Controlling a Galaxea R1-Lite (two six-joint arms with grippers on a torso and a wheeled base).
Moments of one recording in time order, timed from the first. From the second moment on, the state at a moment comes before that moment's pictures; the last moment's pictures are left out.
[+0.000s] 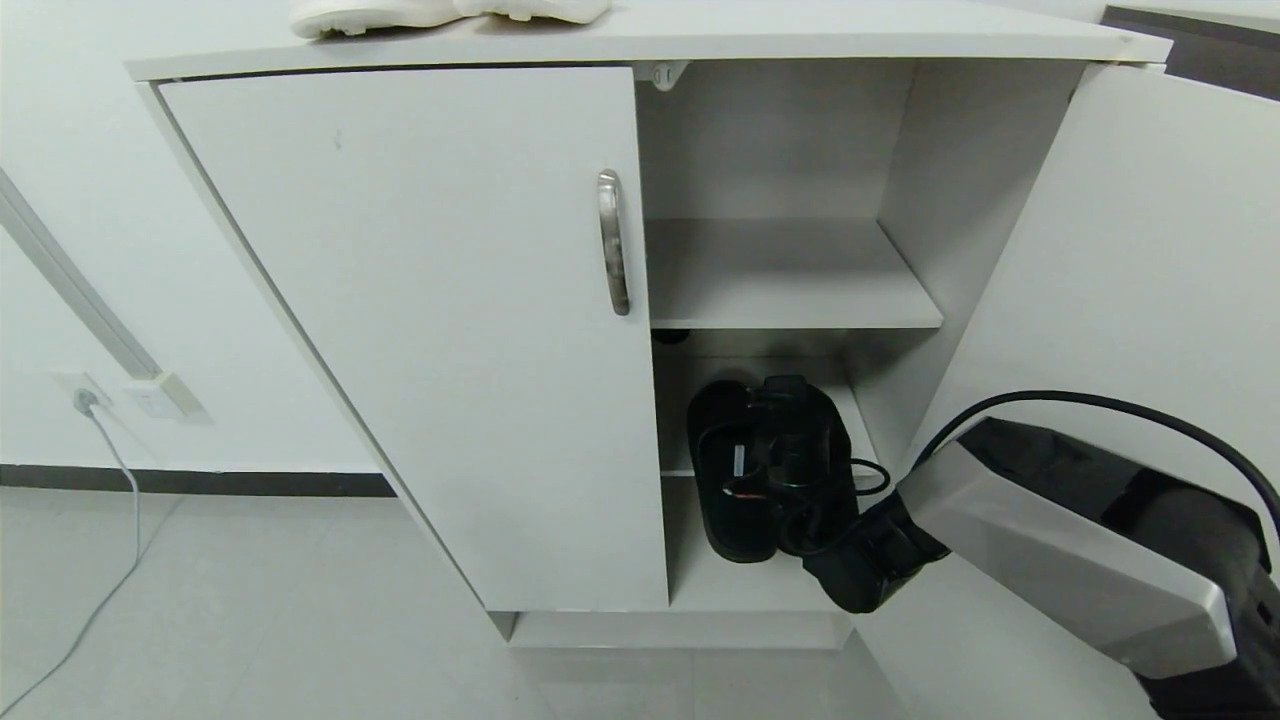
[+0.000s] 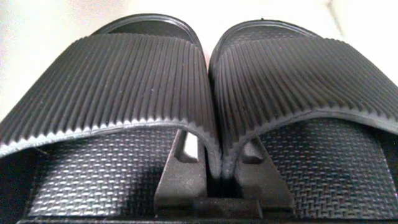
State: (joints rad) left arm 0.00 0.00 0.00 0.00 0.05 -0.10; right arm 0.64 2.47 -1.38 -0.99 -0.61 0.09
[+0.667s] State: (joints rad) left arm 0.00 0.00 0.00 0.00 0.05 -0.10; right arm 0.57 2.61 -1.80 -0.71 -0.58 0.09
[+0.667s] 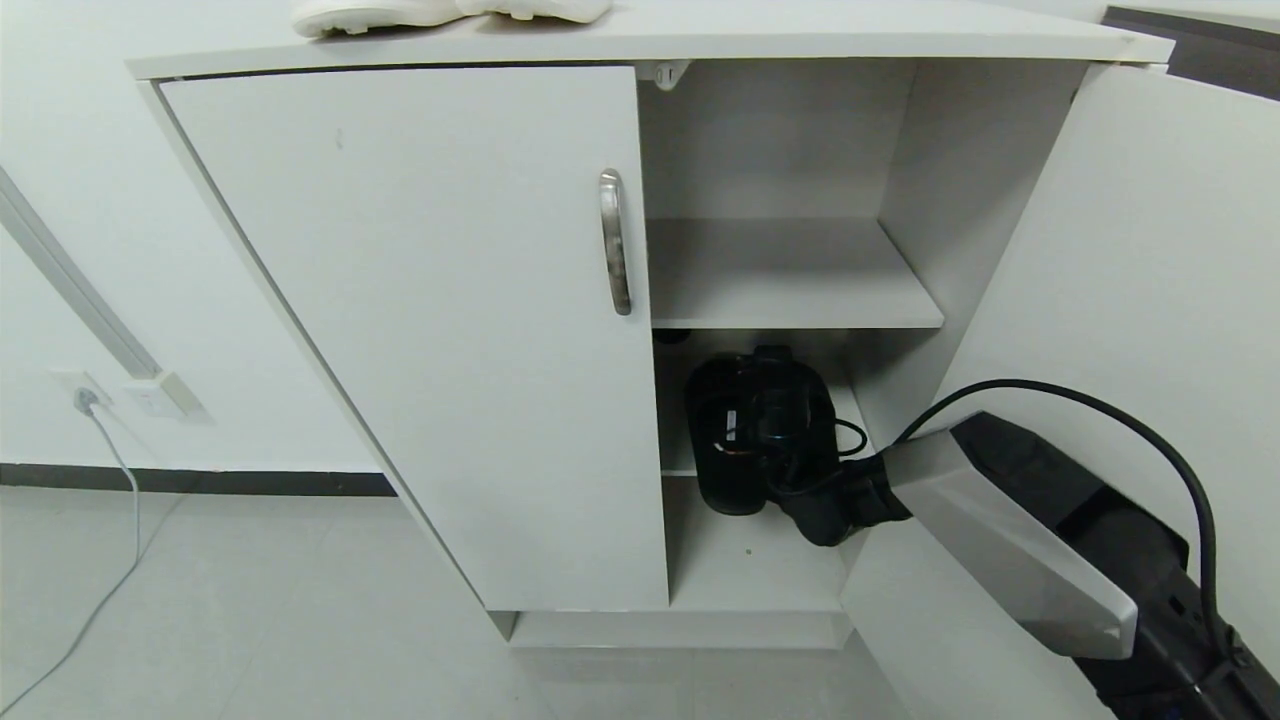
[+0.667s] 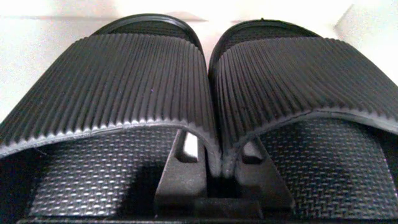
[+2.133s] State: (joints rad) left arm 0.00 0.00 0.00 0.00 0.05 -0.10; right arm 0.52 2.70 -2.00 -0.59 -0.57 0.09
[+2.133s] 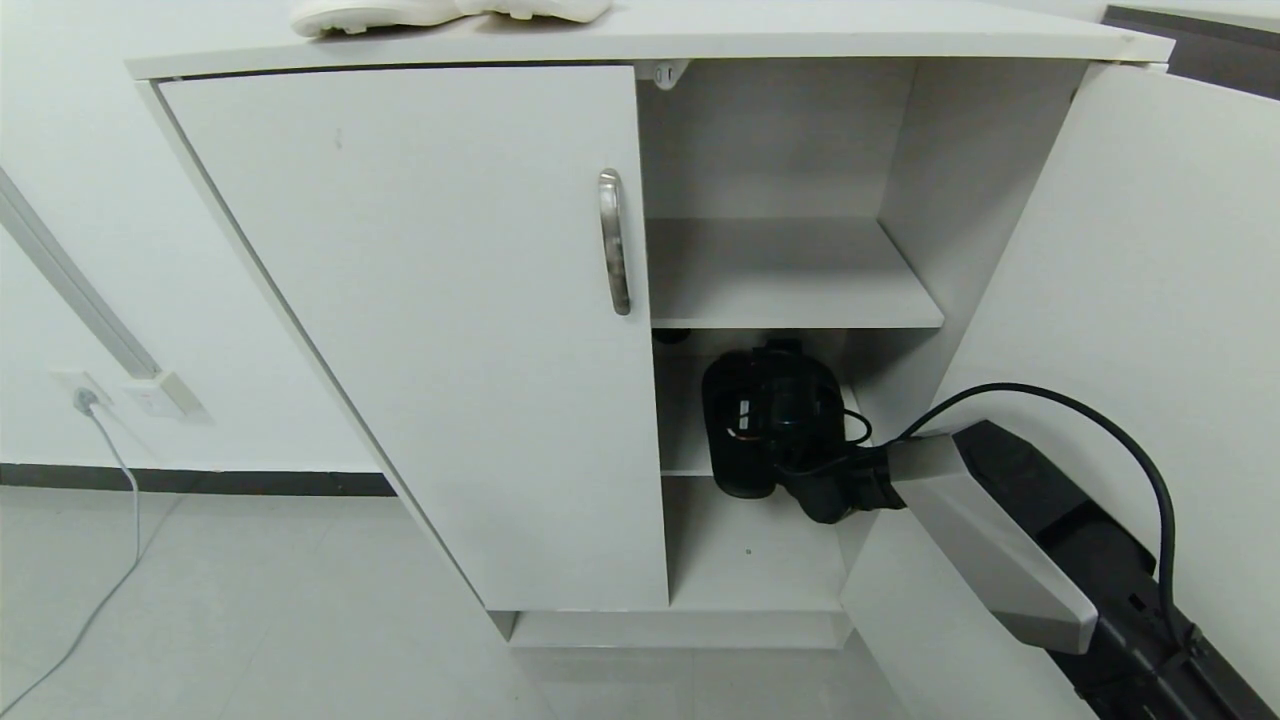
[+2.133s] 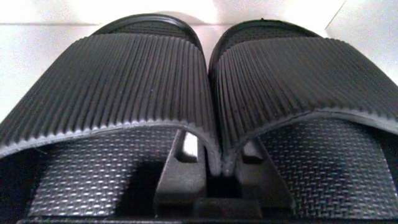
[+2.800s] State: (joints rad) left arm 0.00 0.00 0.00 0.00 0.05 -0.10; right arm 0.53 2.66 -1.93 -0.61 -0.58 0.09
